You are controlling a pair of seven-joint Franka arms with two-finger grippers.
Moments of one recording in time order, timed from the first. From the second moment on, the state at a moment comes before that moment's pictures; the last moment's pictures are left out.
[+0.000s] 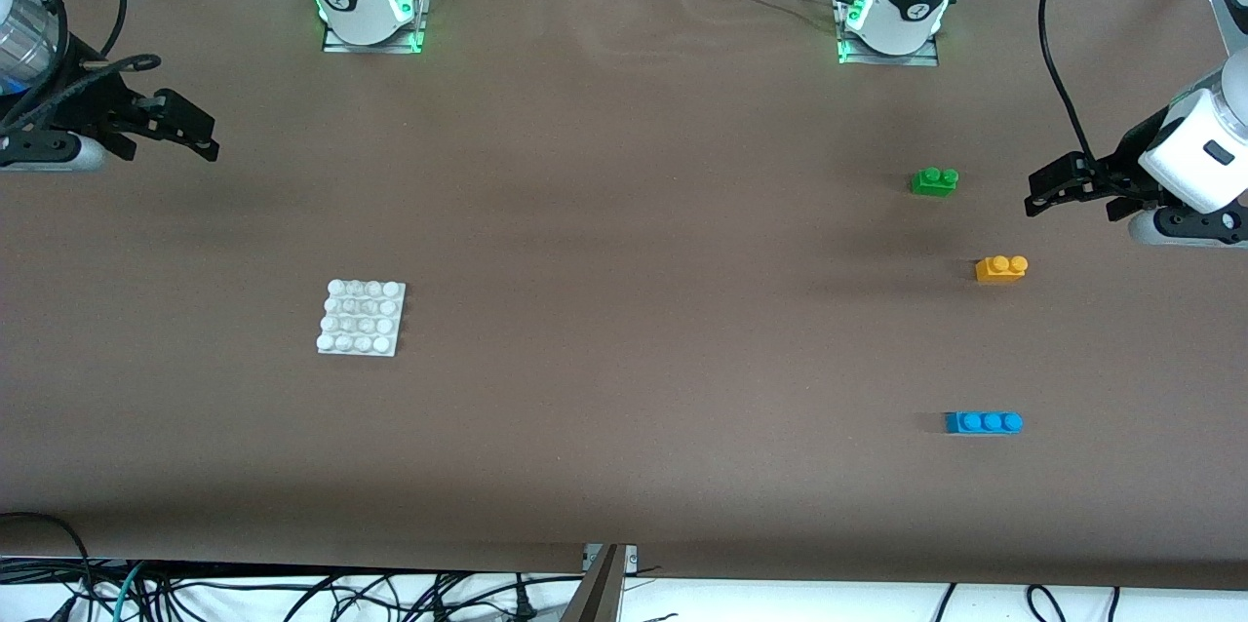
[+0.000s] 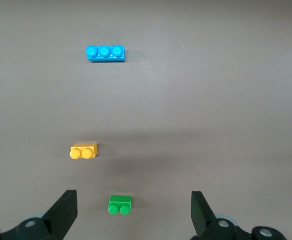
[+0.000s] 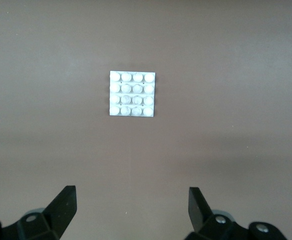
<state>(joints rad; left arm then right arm) -0.09 0.10 0.07 -1.56 -0.05 1.63 -0.01 0.04 -0.02 0.02 -1.68 0.01 1.64 0.07</state>
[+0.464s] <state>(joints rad) -0.09 0.10 0.07 -1.56 -0.05 1.63 -0.01 0.04 0.00 0.02 -1.68 0.01 1.69 0.07</state>
